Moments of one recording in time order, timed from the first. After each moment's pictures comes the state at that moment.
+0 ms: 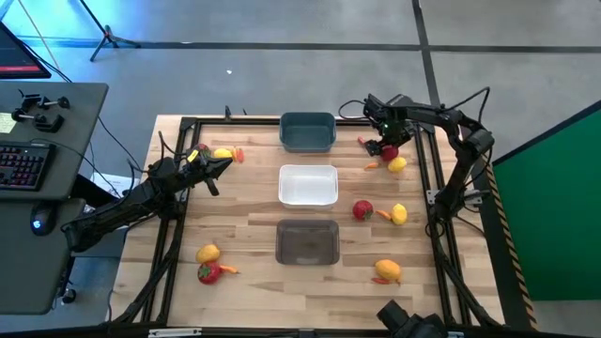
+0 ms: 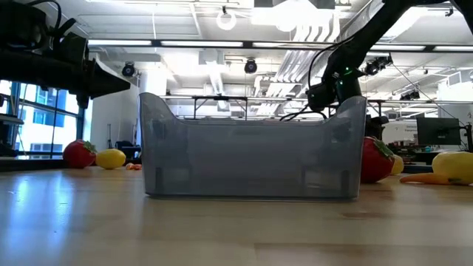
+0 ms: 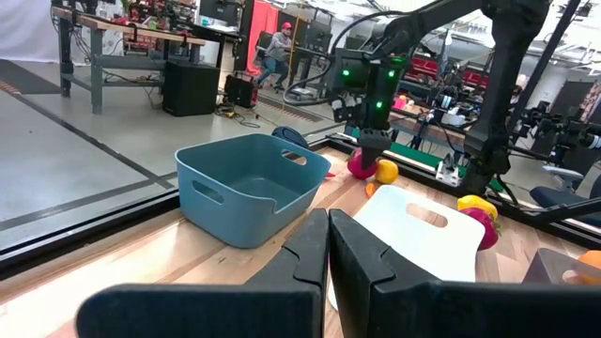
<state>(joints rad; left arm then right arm) 0.51 0.05 0.01 0.01 0.01 -0.22 -0.88 1.79 1.18 -1.06 0.12 0.27</state>
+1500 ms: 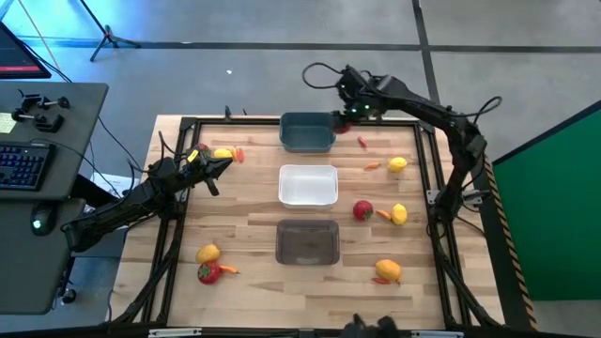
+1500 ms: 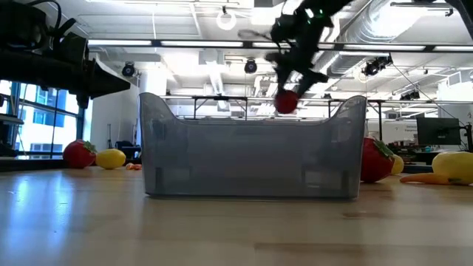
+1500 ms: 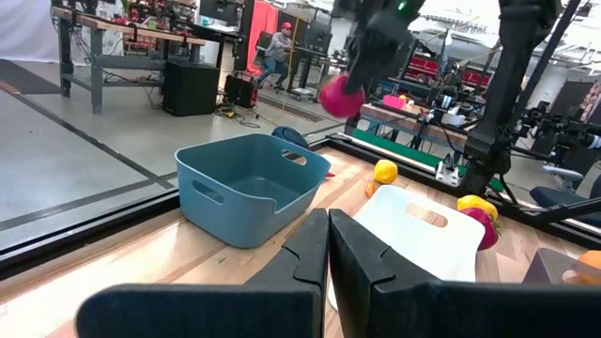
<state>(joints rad) 0.51 0.05 0.01 0.01 0.01 -0.22 -0.60 1.80 1.74 -1.05 -0.01 0.52</state>
